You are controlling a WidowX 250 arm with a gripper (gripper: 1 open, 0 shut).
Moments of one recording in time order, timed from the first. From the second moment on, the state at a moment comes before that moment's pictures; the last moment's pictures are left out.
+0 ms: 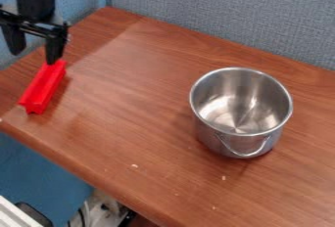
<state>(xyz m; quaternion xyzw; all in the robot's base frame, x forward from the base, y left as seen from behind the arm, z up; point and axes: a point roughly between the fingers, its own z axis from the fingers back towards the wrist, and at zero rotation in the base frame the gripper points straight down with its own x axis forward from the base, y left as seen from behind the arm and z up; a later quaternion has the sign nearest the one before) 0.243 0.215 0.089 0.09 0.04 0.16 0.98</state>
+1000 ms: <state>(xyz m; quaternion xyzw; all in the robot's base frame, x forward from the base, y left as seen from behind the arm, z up) 0.255 0.206 0.080 0.07 0.05 0.14 0.99</state>
